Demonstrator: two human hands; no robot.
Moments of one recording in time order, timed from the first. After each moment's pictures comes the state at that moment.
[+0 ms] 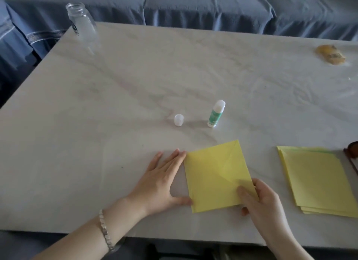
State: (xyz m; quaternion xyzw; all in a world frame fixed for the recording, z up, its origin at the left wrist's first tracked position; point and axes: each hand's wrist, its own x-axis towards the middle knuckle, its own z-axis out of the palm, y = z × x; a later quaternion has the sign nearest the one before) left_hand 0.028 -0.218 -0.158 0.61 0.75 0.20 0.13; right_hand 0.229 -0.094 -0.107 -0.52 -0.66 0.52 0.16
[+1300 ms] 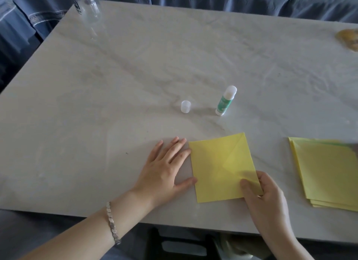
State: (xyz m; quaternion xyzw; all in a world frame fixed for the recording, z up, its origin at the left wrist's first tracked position) left_hand 0.038 -0.223 -0.164 0.58 0.79 0.19 0.03; right_hand 0.227 -0.107 -0.112 -0.53 -0.71 0.45 0.14
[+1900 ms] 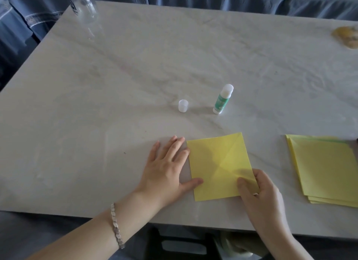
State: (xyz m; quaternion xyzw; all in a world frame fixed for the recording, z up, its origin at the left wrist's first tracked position) left_hand 0.049 -0.214 -0.153 0.55 0.83 0.13 0.06; right_hand 0.226 -0.108 -0.111 -0.52 -0.72 0.44 0.13
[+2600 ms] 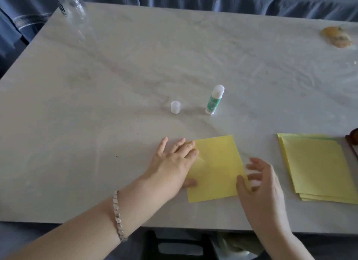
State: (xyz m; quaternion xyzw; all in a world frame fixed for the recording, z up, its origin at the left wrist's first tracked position) left_hand 0.050 -0.180 -0.109 0.60 0.77 -0.10 0.20; right_hand 0.230 -0.102 -0.114 -0.52 -0.75 0.35 0.18
